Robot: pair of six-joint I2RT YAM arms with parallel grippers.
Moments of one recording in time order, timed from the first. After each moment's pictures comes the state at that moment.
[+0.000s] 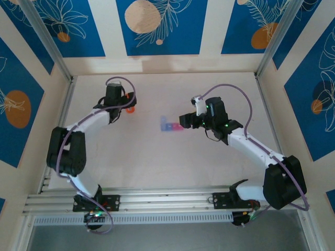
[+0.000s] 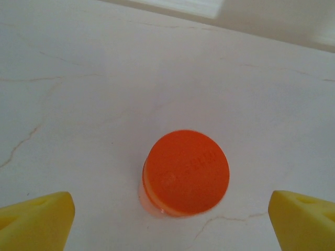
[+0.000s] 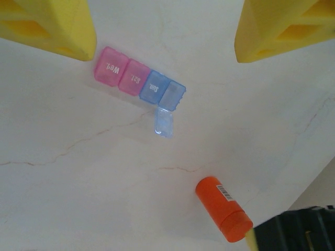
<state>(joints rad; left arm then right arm) -0.25 1.71 1.15 -0.10 -0.17 -0.37 0.43 1.28 0.85 -0.16 -0.31 0.20</state>
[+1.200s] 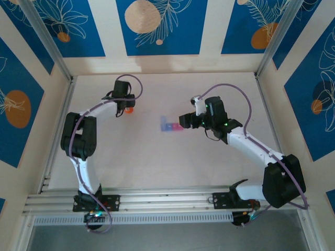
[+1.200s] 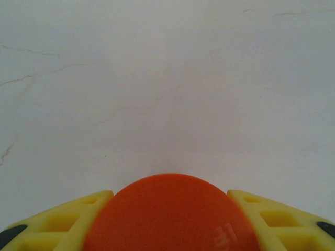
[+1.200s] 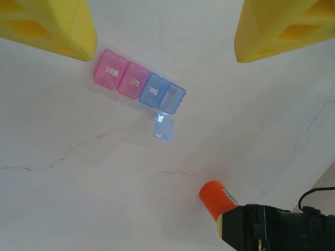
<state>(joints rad) -0.25 1.93 1.33 -0.20 -0.17 -0.21 0.43 1.30 0.87 -0.19 -0.31 0.20</state>
